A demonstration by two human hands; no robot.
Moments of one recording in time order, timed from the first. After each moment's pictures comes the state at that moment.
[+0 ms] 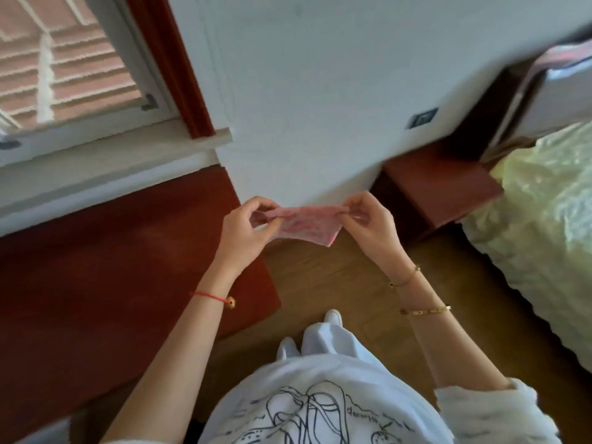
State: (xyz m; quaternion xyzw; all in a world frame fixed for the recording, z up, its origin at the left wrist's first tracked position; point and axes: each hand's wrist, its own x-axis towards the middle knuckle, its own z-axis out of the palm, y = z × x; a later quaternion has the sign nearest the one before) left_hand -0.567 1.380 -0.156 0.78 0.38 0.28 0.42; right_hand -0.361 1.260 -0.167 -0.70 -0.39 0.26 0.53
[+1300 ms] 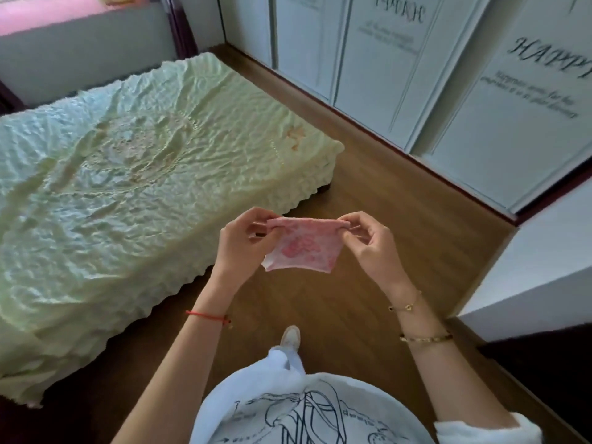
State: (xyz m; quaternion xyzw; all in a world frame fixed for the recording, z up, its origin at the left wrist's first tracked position) left_hand -0.004 0.548 -0.140 0.75 -0.35 -0.18 0.53; right_hand -0.177 0.393 -0.152 -0.76 0.31 -0.27 0.50
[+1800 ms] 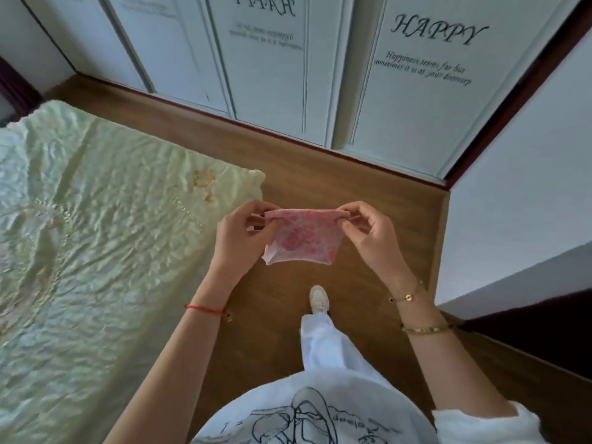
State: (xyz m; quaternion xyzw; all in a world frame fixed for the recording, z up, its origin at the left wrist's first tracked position) left_hand 0.109 0.181 -0.146 0.67 -0.51 -0.26 0.47; right_hand -0.113 0.109 -0.156 -0.69 0.46 -0.36 0.44
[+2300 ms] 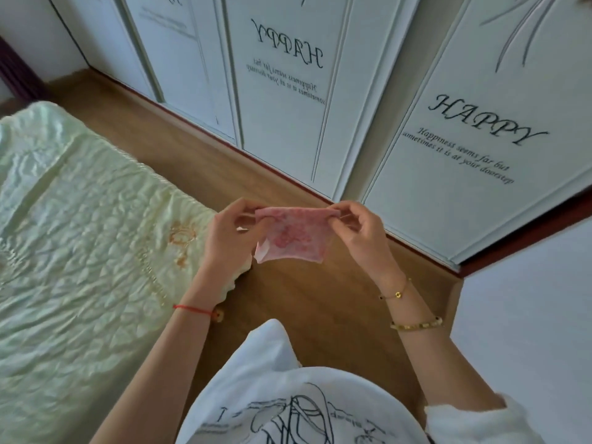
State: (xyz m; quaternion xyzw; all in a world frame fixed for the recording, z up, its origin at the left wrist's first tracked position) left_hand 0.199 -0.158 -0.135 0.70 -0.46 -0.20 0.52; right_hand -0.006 -0.267 -0.133 -0.73 0.41 -0.31 0.45
